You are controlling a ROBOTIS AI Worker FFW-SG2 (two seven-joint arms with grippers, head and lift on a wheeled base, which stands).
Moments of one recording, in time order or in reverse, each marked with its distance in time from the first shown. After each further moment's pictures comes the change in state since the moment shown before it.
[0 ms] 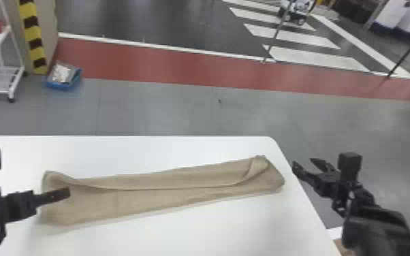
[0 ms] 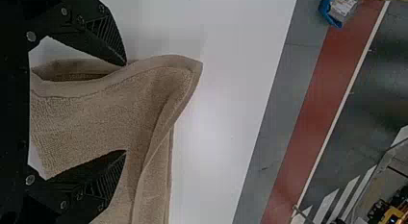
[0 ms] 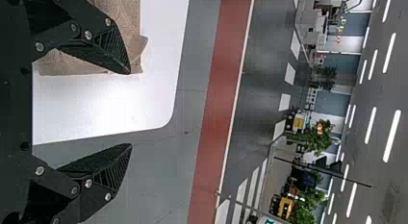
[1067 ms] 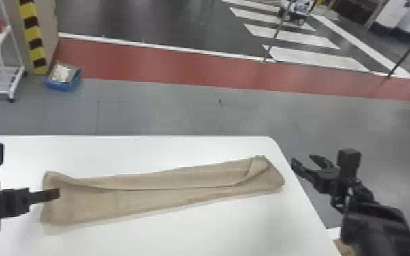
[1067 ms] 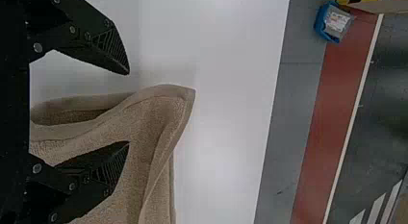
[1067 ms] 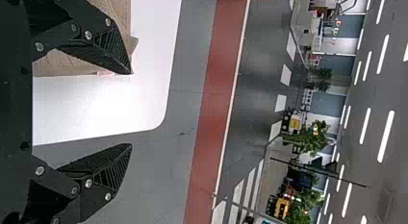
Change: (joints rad) left arm -0.053 0.011 -0.034 0.042 -0.112 0.024 0.032; right arm -0.018 -0.002 0.012 0.004 -0.008 0.000 0.000
